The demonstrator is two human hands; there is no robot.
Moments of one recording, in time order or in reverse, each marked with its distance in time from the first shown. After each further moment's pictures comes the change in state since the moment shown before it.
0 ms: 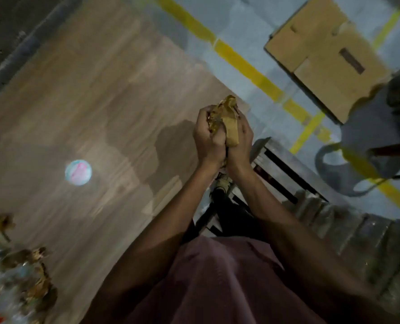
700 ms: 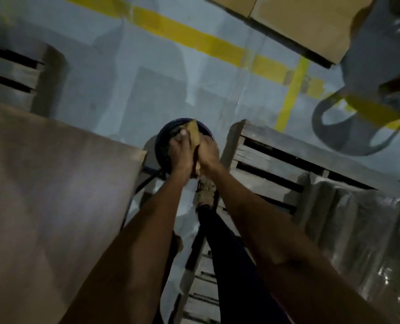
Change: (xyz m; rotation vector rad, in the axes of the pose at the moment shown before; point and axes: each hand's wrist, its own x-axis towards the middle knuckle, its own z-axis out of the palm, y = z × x) left_hand 0.117 -0.335 0.184 0.532 -0.190 -0.652; right_hand 0.255 0.295 -0.080 0.006 0.012 0.613
